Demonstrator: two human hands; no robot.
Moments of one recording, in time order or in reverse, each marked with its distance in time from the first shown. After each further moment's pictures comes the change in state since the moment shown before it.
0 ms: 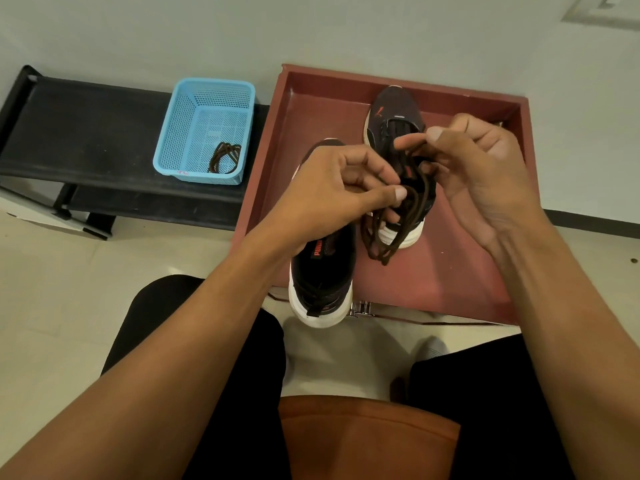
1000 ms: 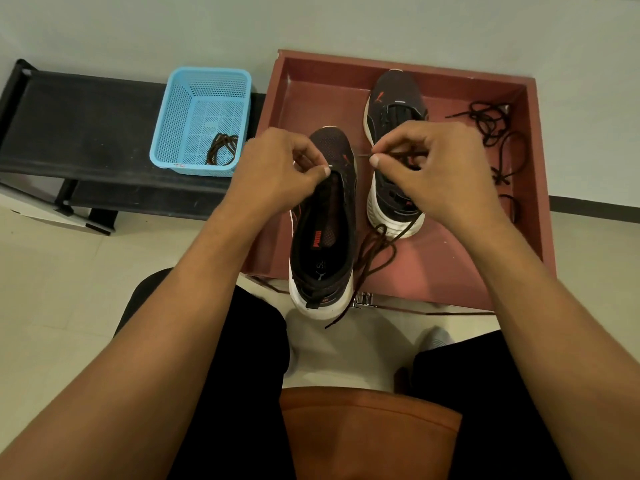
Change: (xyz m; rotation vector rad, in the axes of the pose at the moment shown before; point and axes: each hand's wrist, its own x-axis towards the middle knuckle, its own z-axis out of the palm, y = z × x) left_hand 0.012 -0.025 -0.048 0.723 0.286 -0.130; right_hand 0.006 0.021 0.022 -0.868 0.061 -0.150
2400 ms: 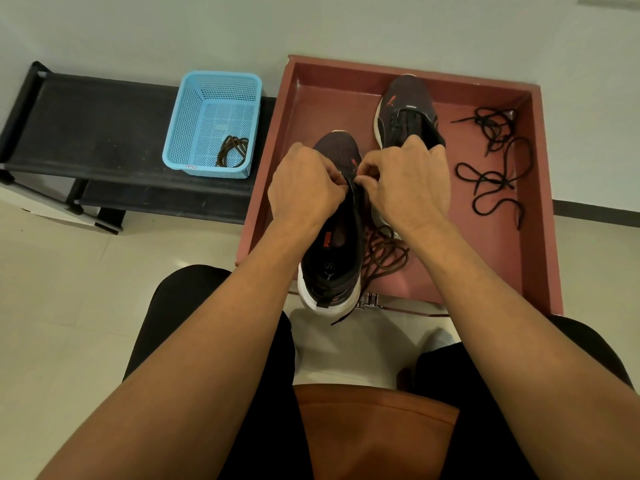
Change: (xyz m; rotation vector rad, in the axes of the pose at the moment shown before) left_hand 0.005 0.004 0.049 0.101 0.156 -0.184; right_hand 0.010 -0.003 0.056 -0.684 0.012 0.006
